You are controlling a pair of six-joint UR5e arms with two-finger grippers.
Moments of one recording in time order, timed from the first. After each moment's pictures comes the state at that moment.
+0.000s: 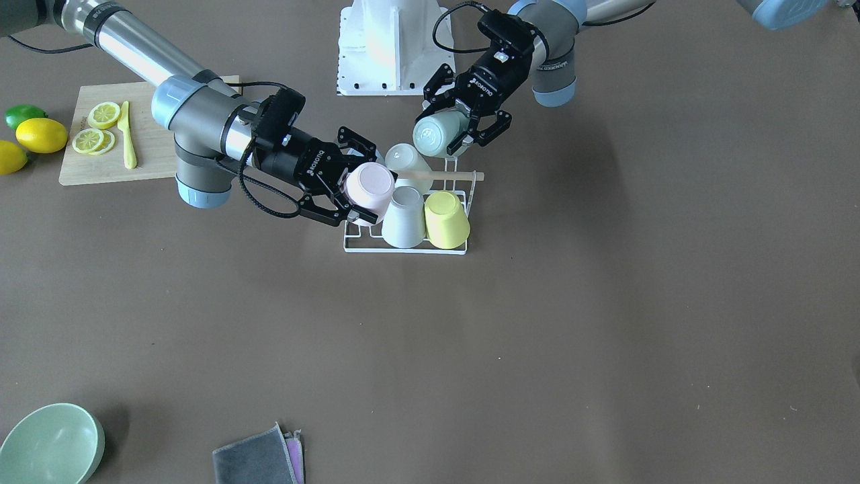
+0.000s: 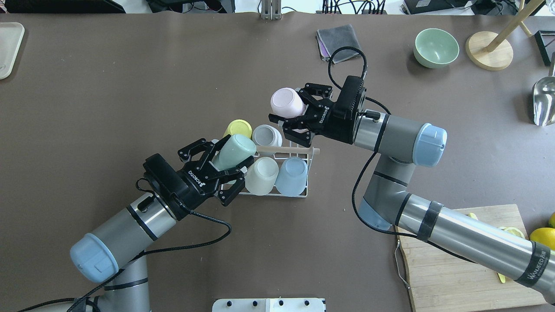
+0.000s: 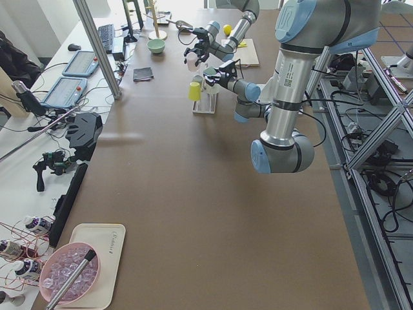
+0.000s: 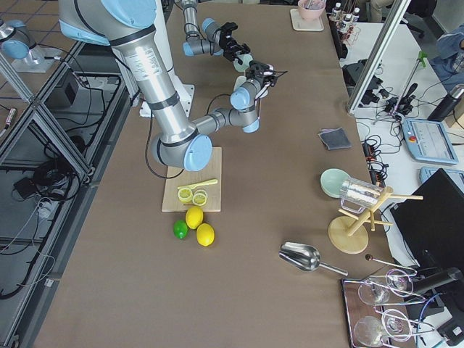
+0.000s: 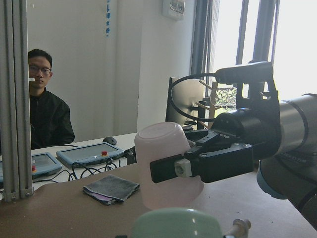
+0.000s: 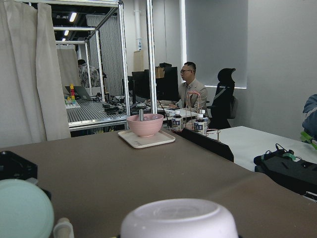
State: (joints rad) left arm -0.24 -1.96 -1.64 -3.18 -1.01 -0.35; right arm 0.57 -1.00 1.29 0.22 1.64 0.41
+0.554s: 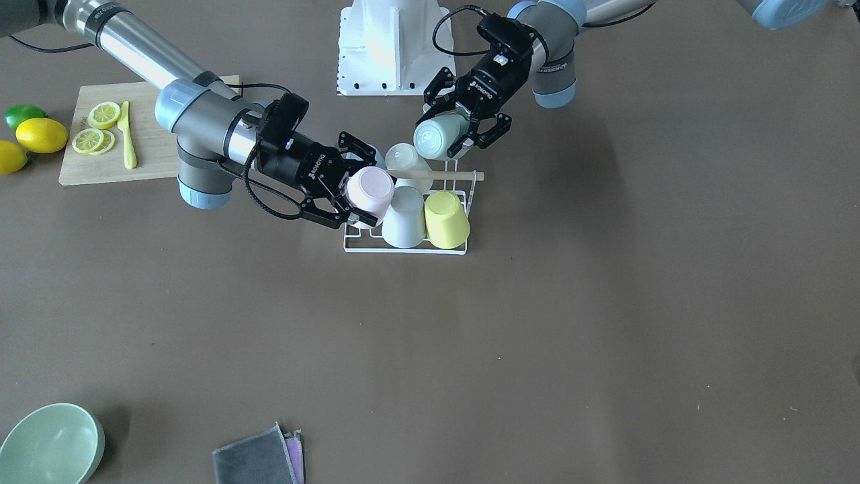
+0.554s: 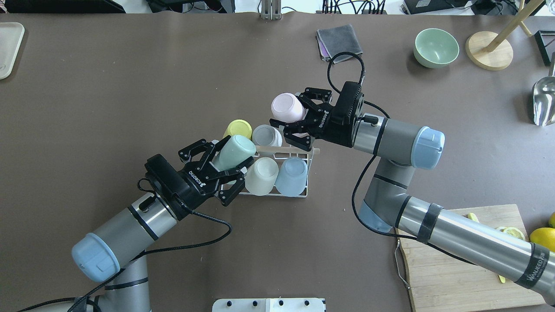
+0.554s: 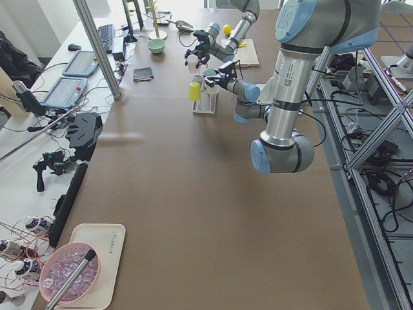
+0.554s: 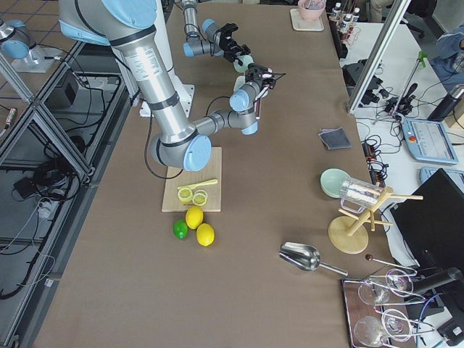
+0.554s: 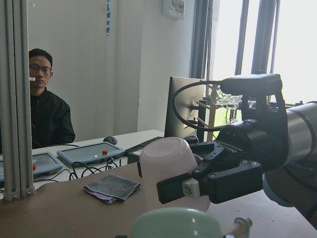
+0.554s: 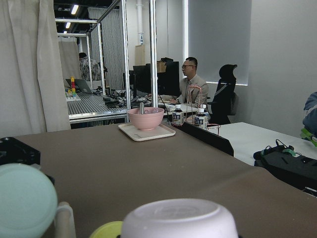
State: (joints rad) left arm -0.24 -1.96 -1.63 -3.17 -1.01 -0.35; right arm 0.56 -1.00 1.27 0.22 1.64 0.38
